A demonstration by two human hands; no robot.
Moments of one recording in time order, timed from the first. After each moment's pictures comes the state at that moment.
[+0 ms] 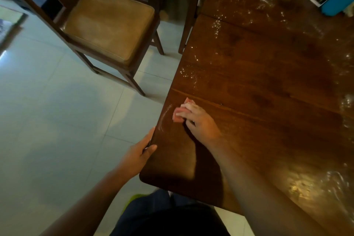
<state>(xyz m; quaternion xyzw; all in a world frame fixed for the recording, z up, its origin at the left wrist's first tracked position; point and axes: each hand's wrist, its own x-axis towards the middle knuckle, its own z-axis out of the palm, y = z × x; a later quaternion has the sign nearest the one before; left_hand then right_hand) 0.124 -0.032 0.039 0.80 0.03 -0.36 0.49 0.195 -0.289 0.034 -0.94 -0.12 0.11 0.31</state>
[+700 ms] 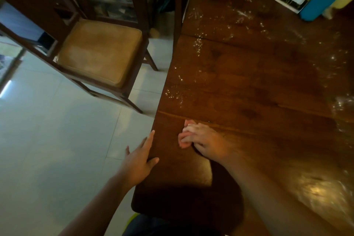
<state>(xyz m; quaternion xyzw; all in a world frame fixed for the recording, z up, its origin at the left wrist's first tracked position) 0.191 -0.079 0.067 0.90 -0.06 -0.37 0.21 0.207 -0.363 0.036 -0.90 -0.27 0.15 0.30</state>
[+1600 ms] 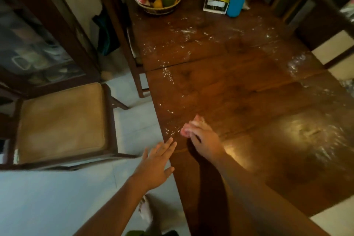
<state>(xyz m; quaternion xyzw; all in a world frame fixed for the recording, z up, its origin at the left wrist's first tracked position) 0.359 -0.070 0.064 0.82 -0.46 -0.34 0.04 0.265 -0.282 0.046 -0.93 0.17 -0.06 0.33</state>
